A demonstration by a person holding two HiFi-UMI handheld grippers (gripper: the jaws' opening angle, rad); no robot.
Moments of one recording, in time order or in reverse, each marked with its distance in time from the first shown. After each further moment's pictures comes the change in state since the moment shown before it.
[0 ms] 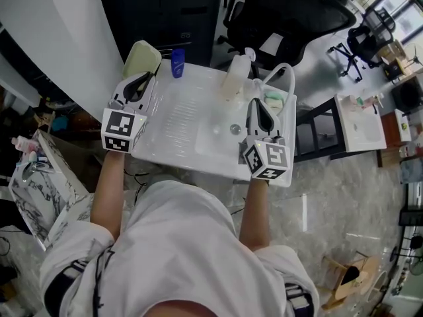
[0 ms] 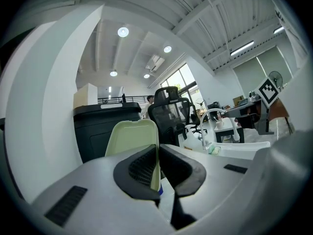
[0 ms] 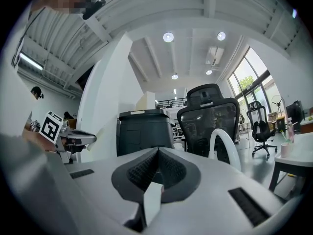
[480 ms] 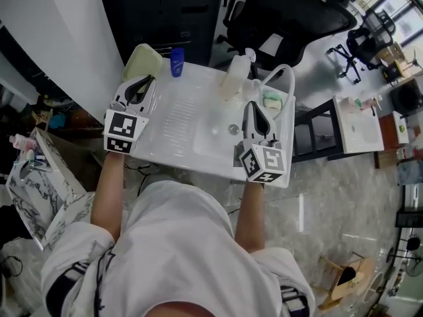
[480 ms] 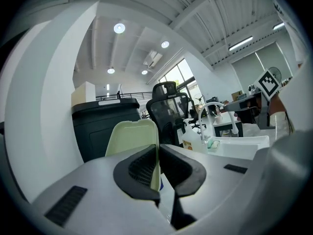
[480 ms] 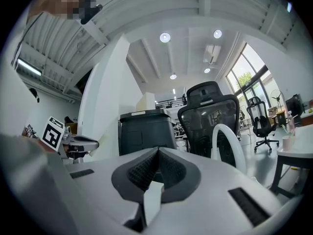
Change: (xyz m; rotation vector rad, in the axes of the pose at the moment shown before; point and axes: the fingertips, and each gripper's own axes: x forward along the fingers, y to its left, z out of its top) left arm 0.001 -0.004 -0.018 0.037 0.049 -0.006; right arm -0.003 0.009 -0.006 0.047 -0.007 0.012
